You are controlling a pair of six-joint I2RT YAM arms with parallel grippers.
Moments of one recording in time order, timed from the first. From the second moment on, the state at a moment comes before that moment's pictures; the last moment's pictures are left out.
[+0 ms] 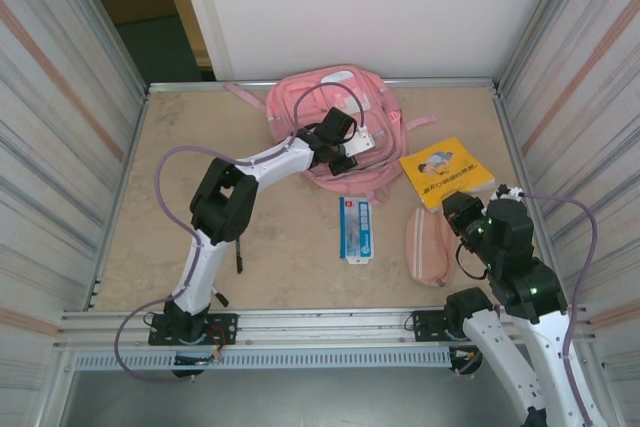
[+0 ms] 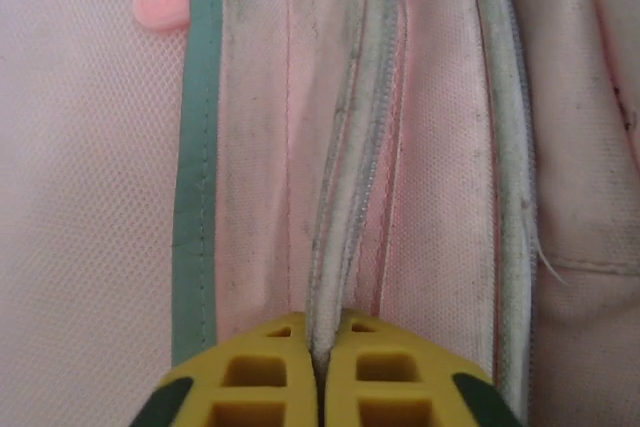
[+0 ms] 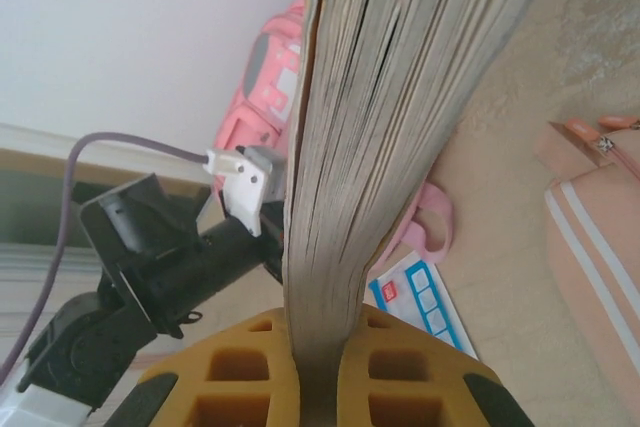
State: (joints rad) left arm -0.69 2.22 1.77 -0.43 0.00 0.55; right arm 0.29 0.42 0.78 -0.80 0.04 1.14
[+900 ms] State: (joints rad) left arm -0.65 1.94 1.89 -0.53 0.11 0.30; right arm 0.29 0.70 0.69 -0.45 -0.30 1.15
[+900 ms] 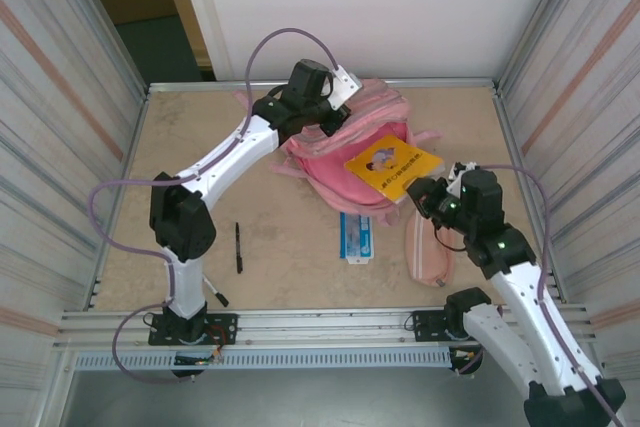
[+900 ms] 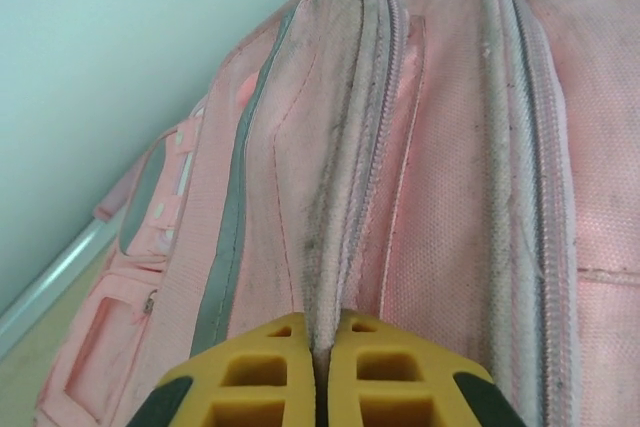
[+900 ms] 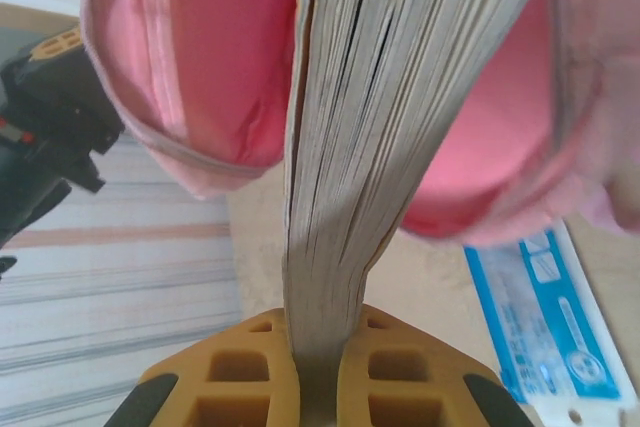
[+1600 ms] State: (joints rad) left arm -0.65 1.92 1.86 -0.50 0.30 0.09; right arm 0.61 1.42 0.67 0.31 0.13 1.25
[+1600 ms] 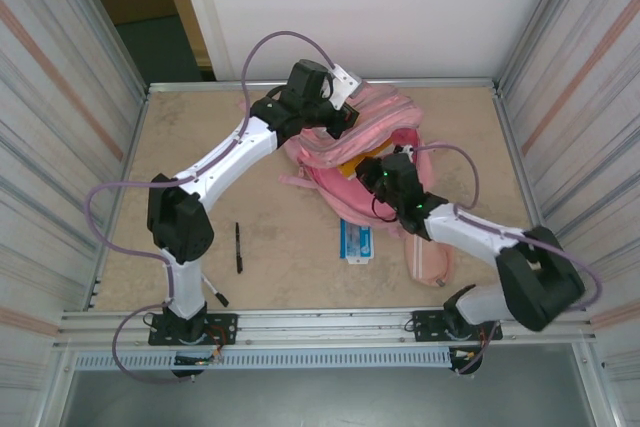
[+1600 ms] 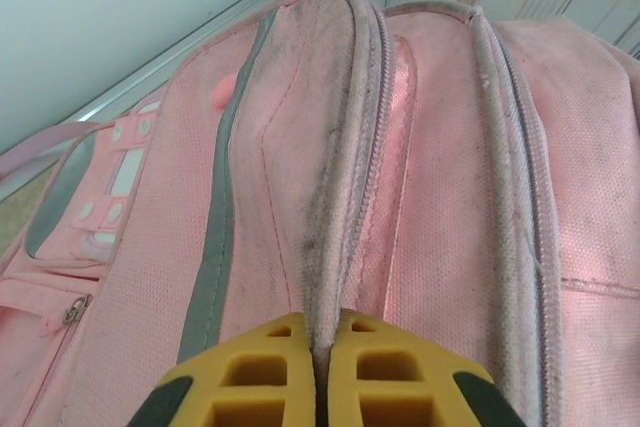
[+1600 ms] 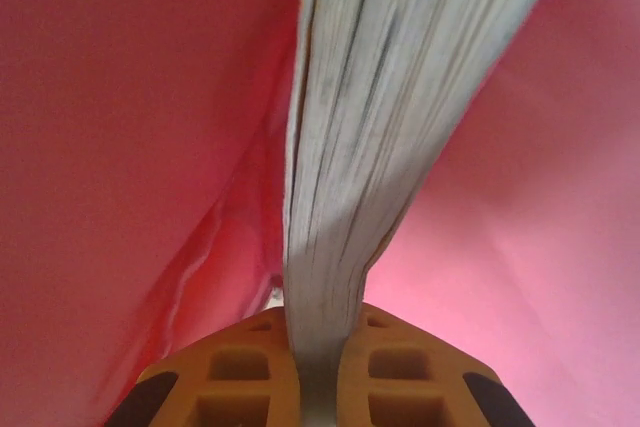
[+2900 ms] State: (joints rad) left arm -0.60 1.84 1.56 -0.28 0.28 0.12; right arm 0.59 1.47 0.78 0.06 0.00 1.43
